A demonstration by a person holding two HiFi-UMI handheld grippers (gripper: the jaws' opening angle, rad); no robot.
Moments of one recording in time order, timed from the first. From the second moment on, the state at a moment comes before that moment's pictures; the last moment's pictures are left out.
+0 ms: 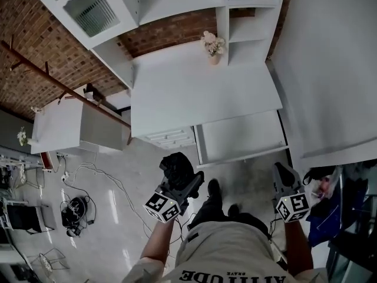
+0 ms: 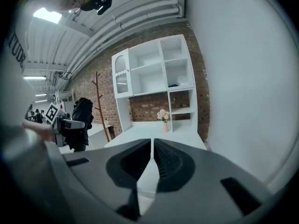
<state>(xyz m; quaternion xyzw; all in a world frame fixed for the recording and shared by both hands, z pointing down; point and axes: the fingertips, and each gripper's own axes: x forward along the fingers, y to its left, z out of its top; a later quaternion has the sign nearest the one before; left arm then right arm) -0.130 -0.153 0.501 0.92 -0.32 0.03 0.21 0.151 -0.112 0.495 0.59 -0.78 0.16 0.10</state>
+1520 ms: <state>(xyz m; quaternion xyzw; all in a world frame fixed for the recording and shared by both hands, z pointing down) 0.037 -0.295 0.634 0.95 -0.18 0.19 0.18 0.211 -0.225 0.555 0.60 -0.76 0.24 0.11</state>
